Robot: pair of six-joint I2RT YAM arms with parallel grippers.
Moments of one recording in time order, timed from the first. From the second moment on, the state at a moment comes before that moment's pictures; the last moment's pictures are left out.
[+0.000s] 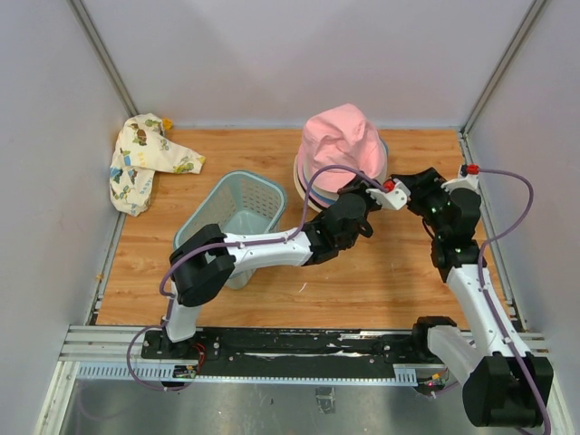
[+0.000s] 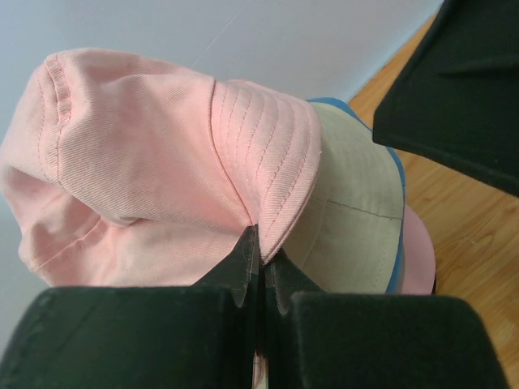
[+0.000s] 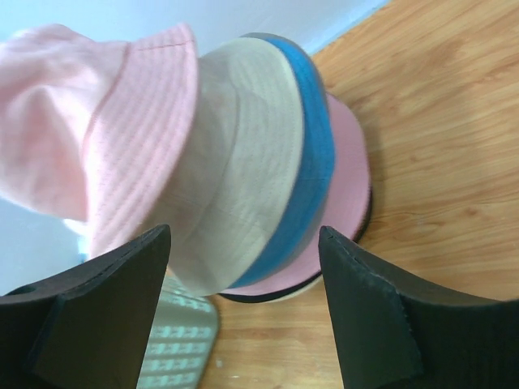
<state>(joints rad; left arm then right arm) -1.13 1.95 1.43 0.58 -0.69 0.72 0.02 0.92 0.62 0.15 -0.17 0.73</state>
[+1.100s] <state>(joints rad) -1.13 1.97 1.46 0.53 -0.66 0.67 0.01 1.30 0.56 0.93 -0.49 1.42</state>
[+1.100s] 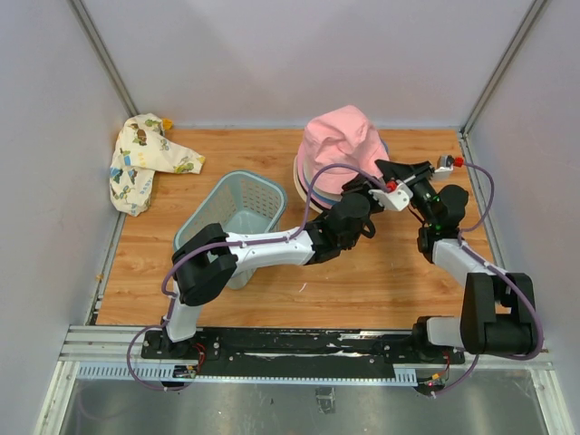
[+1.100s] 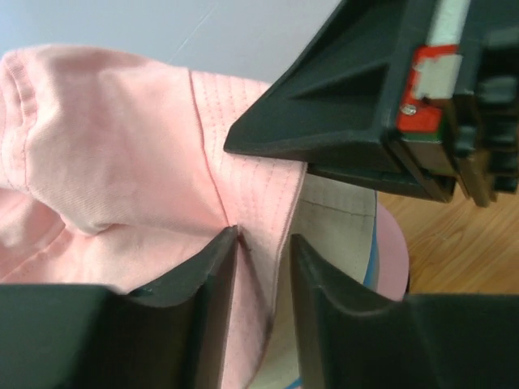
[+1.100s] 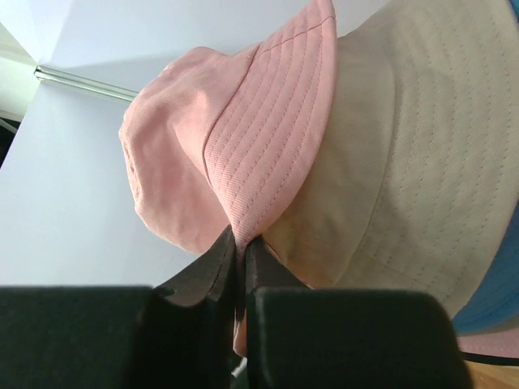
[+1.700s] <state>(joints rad) -1.12 1.61 1.22 0.48 -0.65 0.50 0.00 1.41 0.56 1.04 -0.50 1.43</state>
